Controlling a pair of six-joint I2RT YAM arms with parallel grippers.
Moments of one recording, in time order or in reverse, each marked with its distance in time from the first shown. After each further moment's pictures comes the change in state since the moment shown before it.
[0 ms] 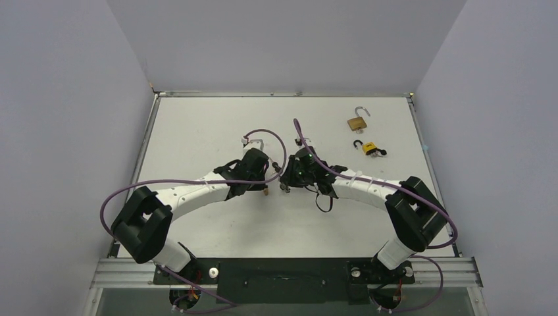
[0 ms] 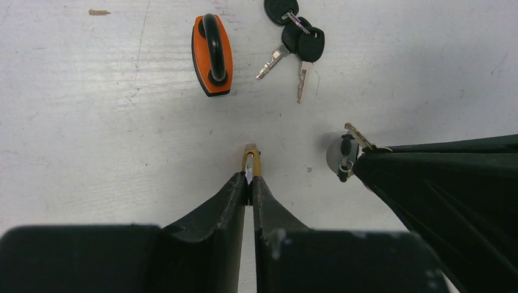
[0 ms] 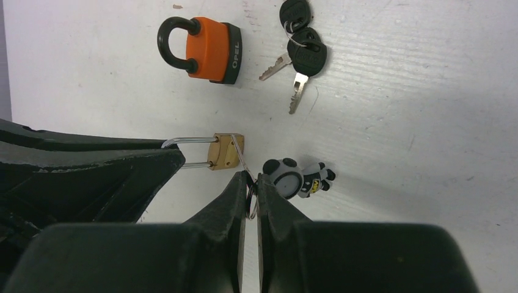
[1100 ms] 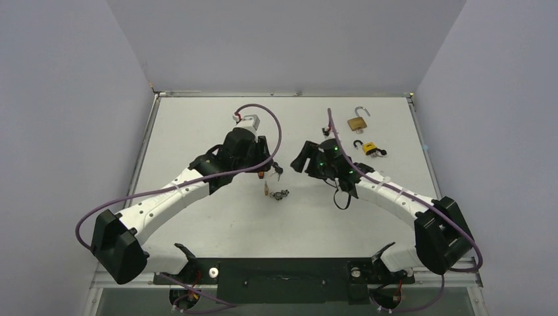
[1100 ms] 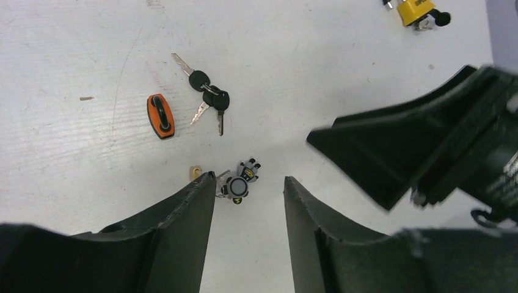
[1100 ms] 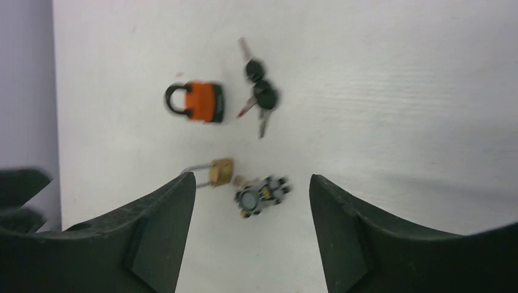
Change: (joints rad) left arm 0.030 -0.174 0.176 -0.106 0.104 0.052; right arm -0.090 -0.198 -0.058 -0.045 -0.010 0.051
